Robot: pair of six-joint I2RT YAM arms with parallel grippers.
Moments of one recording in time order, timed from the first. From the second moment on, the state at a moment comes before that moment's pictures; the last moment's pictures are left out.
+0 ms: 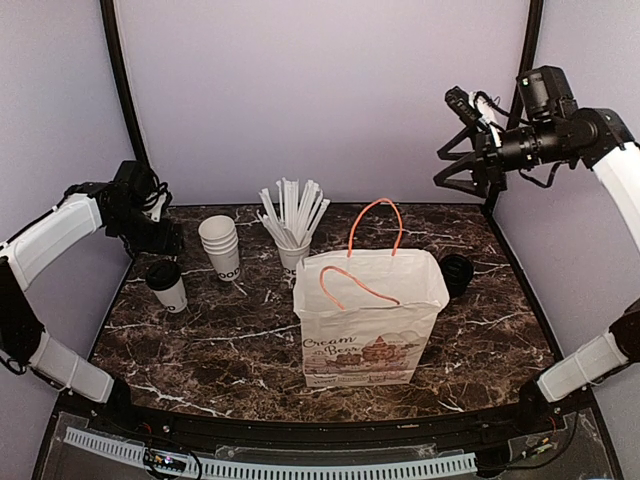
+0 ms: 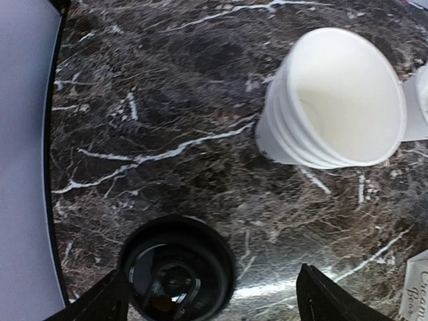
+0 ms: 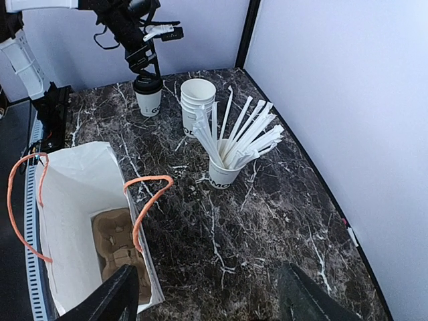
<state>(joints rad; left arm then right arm) -0.17 1.37 1.24 -0.89 -0.02 -0.09 0.43 1.39 1.89 -1.15 -0.62 -0.59</state>
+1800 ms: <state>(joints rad) -0.25 1.45 1.33 -1.14 -0.04 -0.15 0.34 1.38 1.63 -1.07 -0.81 -0.57</state>
